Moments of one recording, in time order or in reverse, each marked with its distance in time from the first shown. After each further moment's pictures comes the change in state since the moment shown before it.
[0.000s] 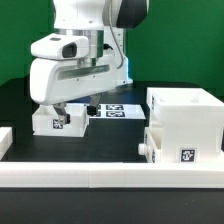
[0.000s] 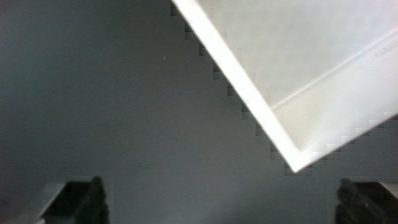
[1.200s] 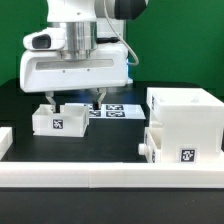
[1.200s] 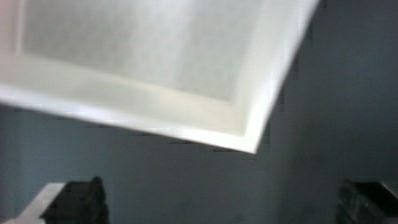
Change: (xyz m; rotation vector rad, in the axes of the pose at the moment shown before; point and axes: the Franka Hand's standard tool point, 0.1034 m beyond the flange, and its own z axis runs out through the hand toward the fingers) arm -0.004 -0.013 -0.016 0.044 0.026 1.056
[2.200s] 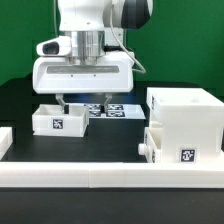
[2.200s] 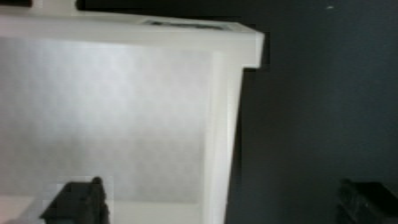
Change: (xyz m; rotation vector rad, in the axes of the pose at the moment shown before) arm -0.044 -0.011 0.027 -0.016 0.024 0.038
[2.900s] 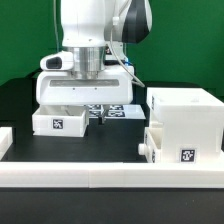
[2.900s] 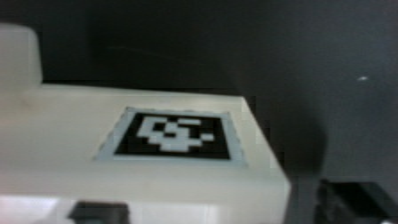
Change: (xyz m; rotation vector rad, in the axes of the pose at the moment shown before) arm -0.015 -0.002 0.022 -0.003 -0.010 -0.002
